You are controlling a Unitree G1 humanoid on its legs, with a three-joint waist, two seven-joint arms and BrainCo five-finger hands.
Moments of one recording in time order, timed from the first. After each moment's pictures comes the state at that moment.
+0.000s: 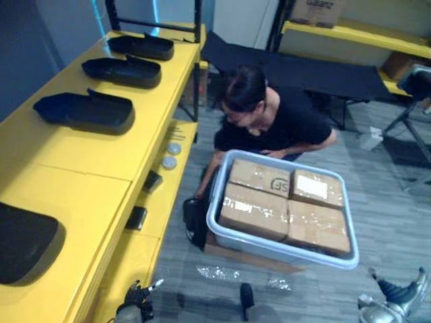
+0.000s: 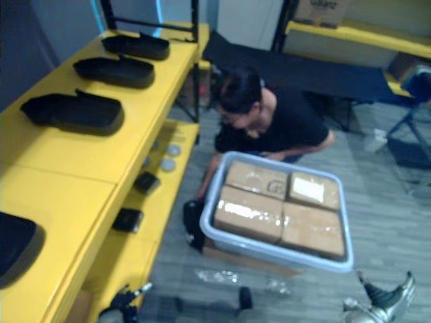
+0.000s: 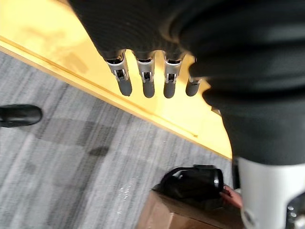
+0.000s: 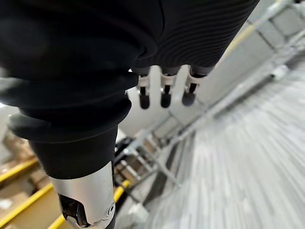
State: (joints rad) left arm 0.00 0.15 0.22 1.08 -0.11 -0.01 0.11; right arm 0.14 -0.27 -0.45 0.81 -0.08 -0.35 -0.64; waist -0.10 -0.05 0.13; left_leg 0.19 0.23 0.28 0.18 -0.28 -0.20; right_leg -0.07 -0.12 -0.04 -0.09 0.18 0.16
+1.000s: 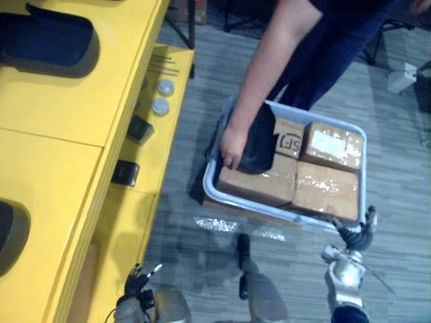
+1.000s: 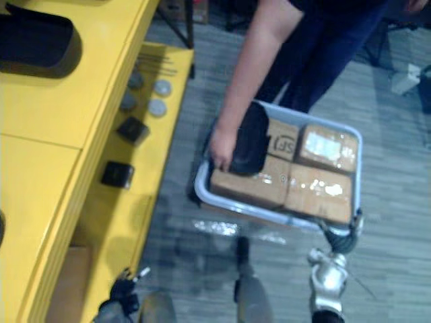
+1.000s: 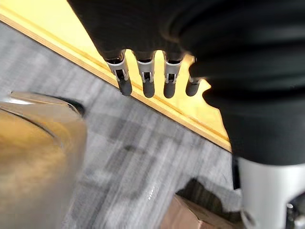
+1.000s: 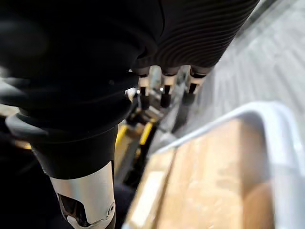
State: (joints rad) left arm -0.01 0.15 0.17 1.00 -0.24 -0.18 0.07; right arm -0.08 -0.18 -0.30 0.66 -0.03 -0.57 -0.50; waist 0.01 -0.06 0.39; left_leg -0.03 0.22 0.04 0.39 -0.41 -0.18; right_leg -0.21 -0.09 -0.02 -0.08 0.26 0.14
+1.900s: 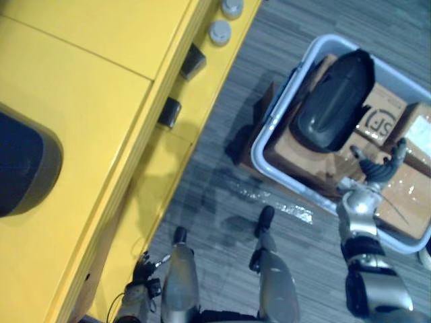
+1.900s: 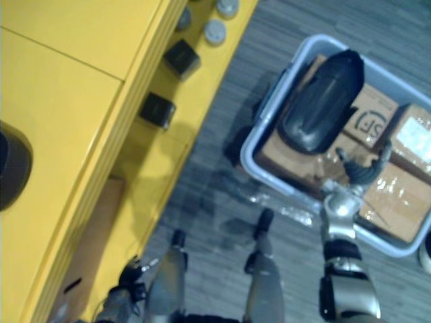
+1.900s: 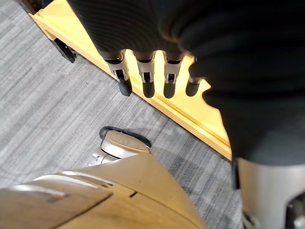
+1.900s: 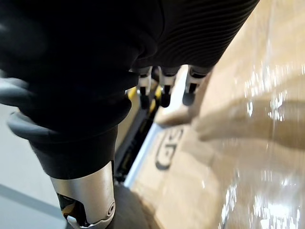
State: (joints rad) left arm -0.09 0.13 0.10 1.04 -0.25 -0.19 0.10; right arm -0.59 -0.40 -0.21 0.79 0.21 -0.32 -0.61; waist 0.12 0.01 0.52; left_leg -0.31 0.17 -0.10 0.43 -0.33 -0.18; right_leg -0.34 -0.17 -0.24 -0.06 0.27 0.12
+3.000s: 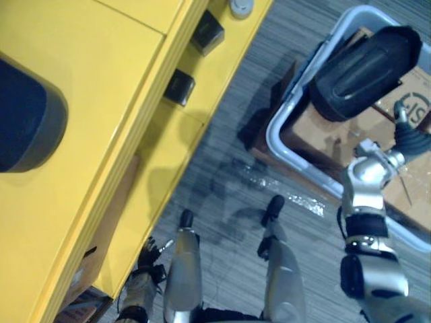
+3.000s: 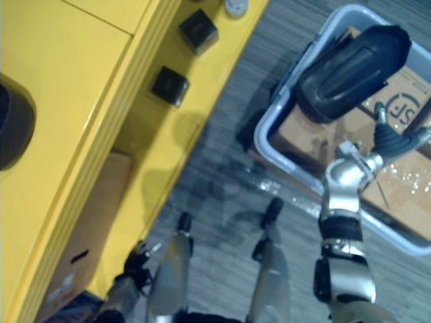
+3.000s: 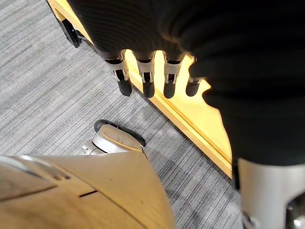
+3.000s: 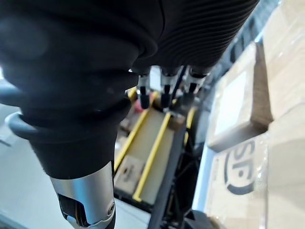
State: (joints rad) left arm -0.12 0.10 0.10 1.00 -0.35 -0.21 0.06; right arm -0.65 -0.36 -0.26 0.52 0.10 -0.31 -0.94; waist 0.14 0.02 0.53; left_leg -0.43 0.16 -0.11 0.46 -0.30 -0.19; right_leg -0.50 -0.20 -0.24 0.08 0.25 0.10
